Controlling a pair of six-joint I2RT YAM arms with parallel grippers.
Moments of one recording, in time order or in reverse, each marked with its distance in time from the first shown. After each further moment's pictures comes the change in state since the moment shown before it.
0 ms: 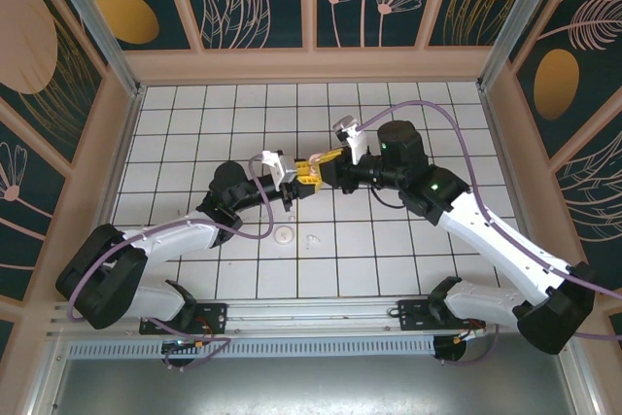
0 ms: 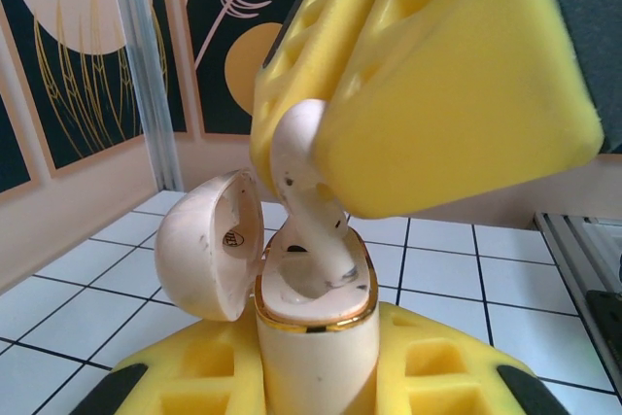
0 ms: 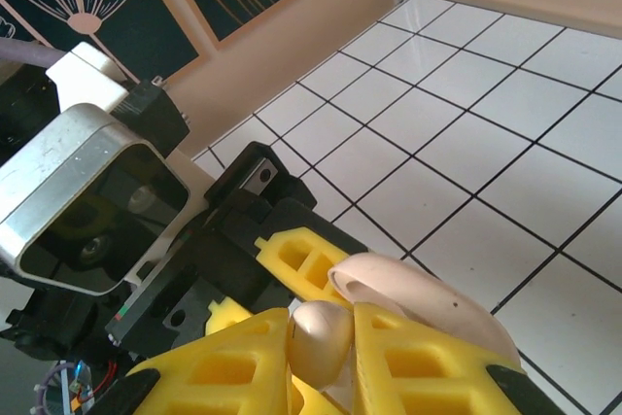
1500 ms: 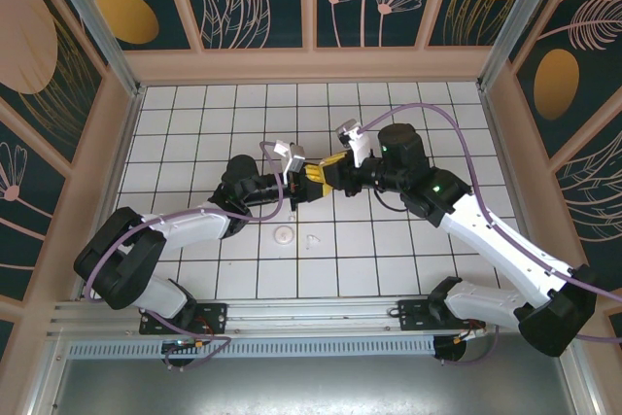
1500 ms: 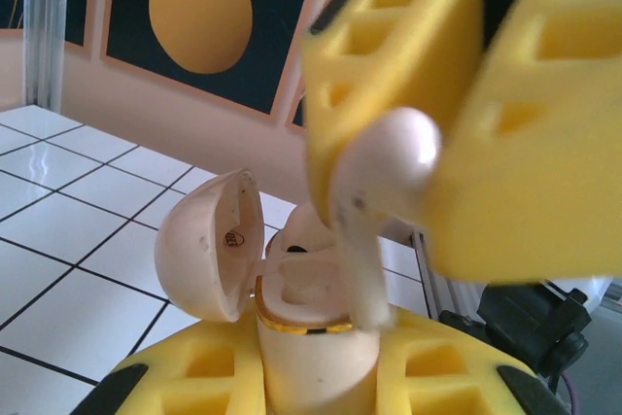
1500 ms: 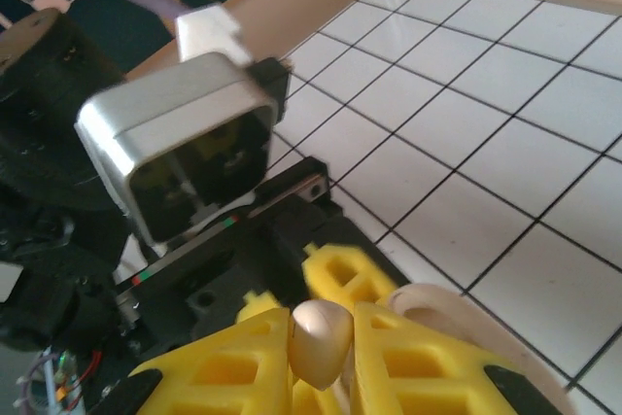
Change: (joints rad) left arm 0.000 0.127 0.073 0.028 0.139 -0.346; right arm -0.007 -0.018 -0.017 -0.063 0.011 -0.007
